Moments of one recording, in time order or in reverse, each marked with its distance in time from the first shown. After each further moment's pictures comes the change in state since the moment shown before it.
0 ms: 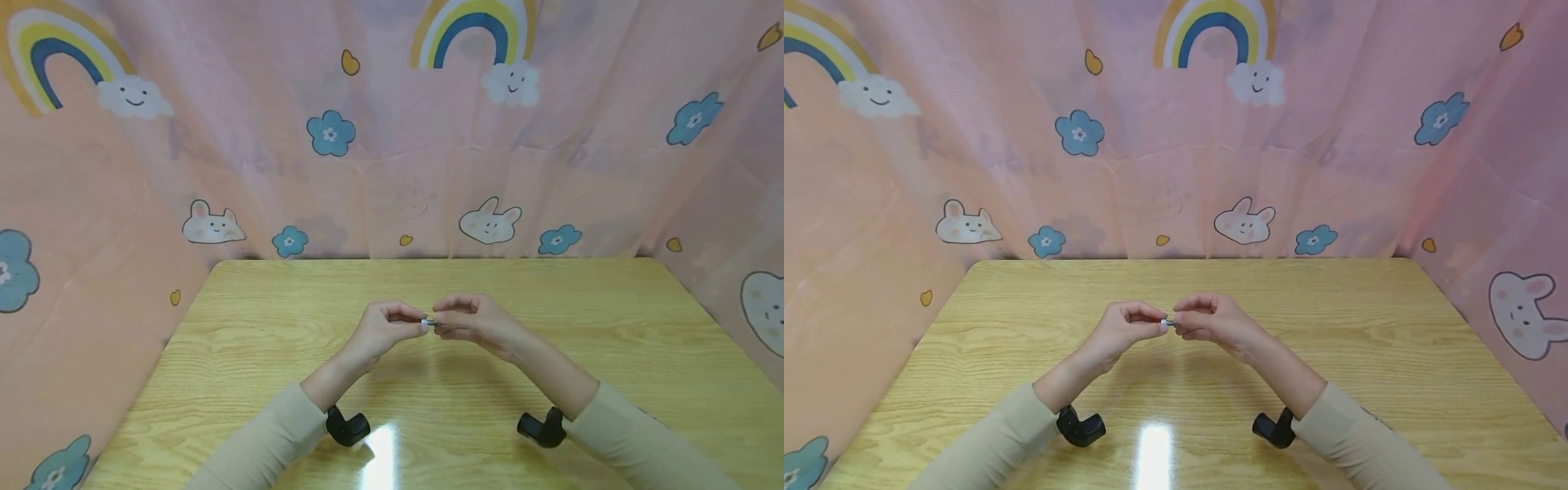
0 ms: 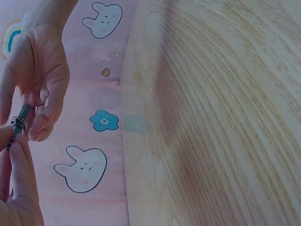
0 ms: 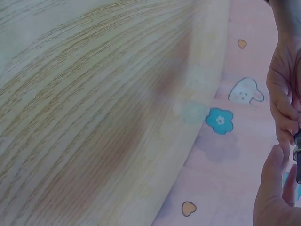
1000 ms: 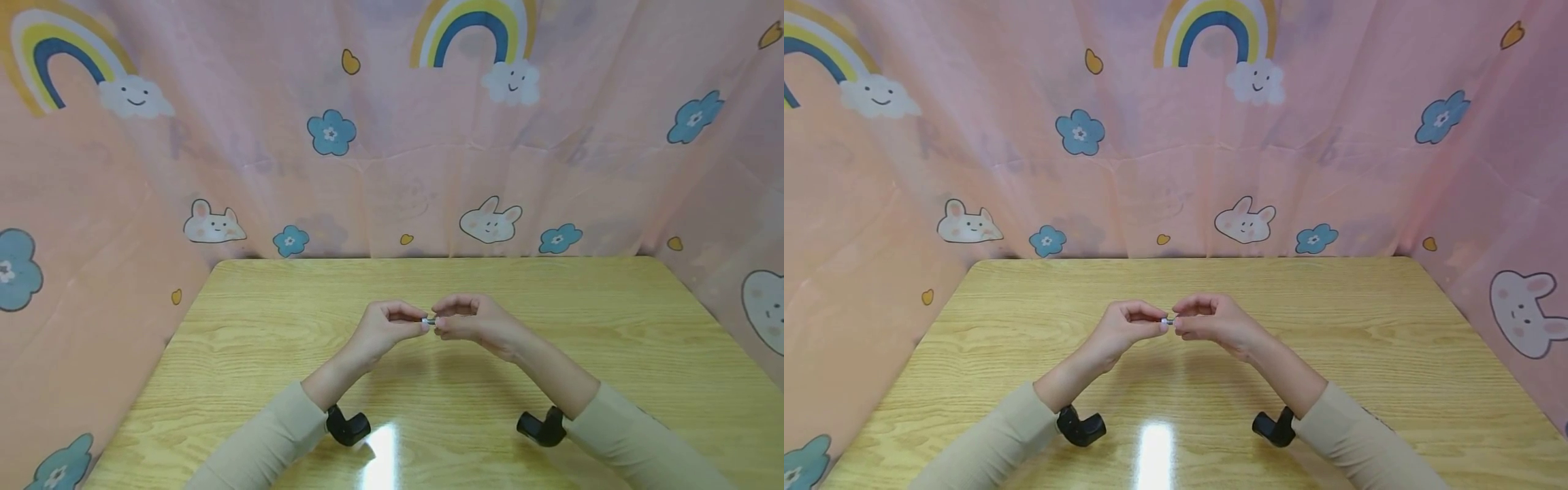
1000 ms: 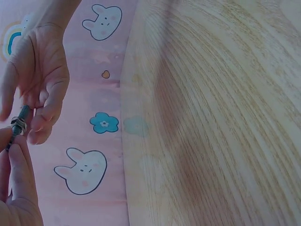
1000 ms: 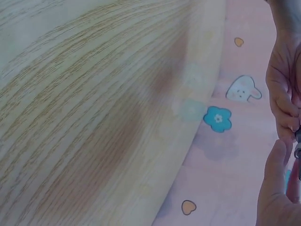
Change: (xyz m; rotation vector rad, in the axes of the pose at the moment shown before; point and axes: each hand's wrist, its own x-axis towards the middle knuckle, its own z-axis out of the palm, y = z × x) left_hand -0.002 0.001 0.000 -0.006 -0.011 0.009; right_hand 0.001 0.003 -0.001 -0.065 -0.010 -0.008
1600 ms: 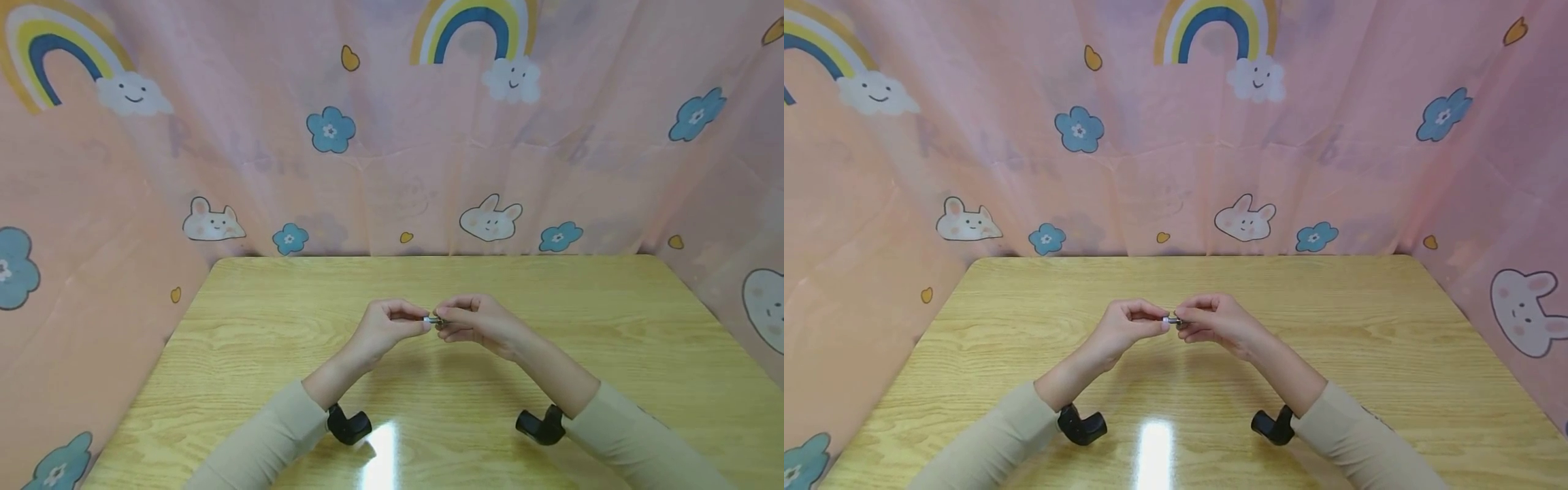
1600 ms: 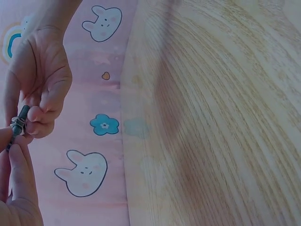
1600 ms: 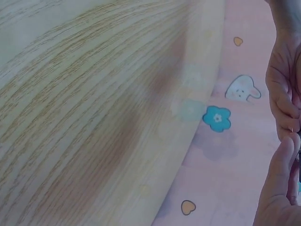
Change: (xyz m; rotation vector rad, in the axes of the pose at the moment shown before) left_hand 0.000 -0.002 0.002 0.003 0.001 0.016; right_hand -0.001 -0.001 -0.001 0.081 -0.002 0.031
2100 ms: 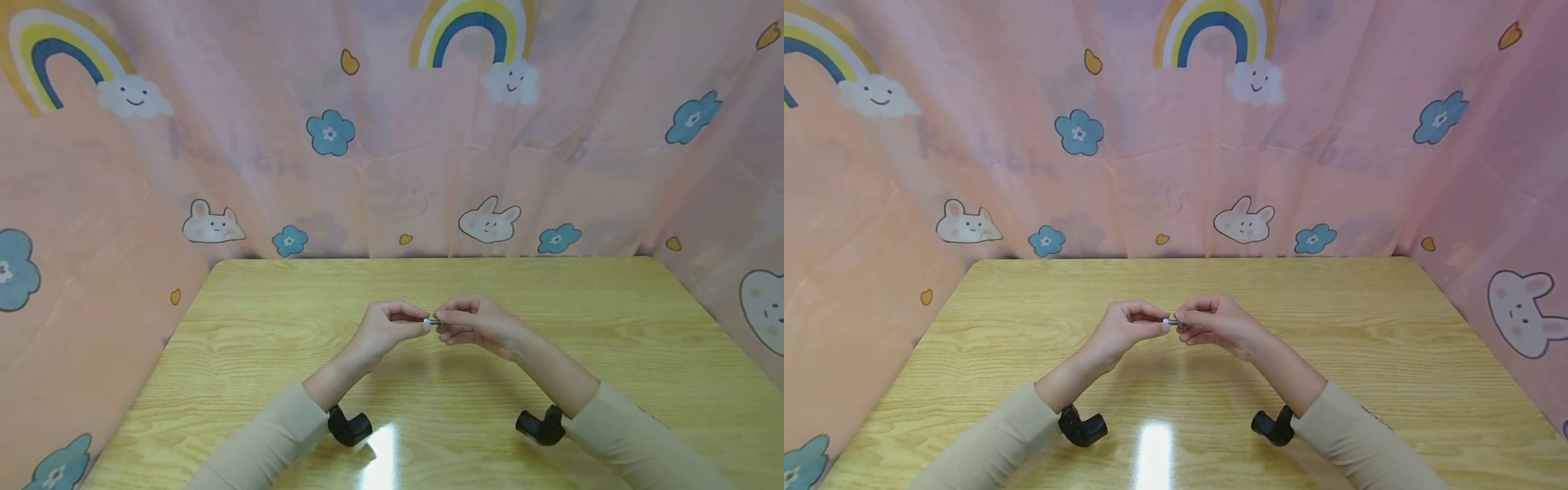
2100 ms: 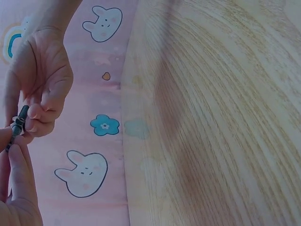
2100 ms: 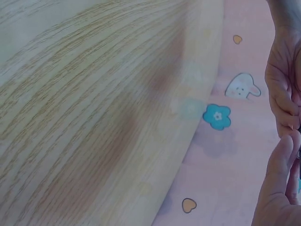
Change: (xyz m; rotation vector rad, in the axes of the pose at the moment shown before) left_hand 0.001 0.001 0.001 -0.002 -0.003 0.004; right_hand -0.001 -0.004 -0.001 0.010 -0.017 0.021
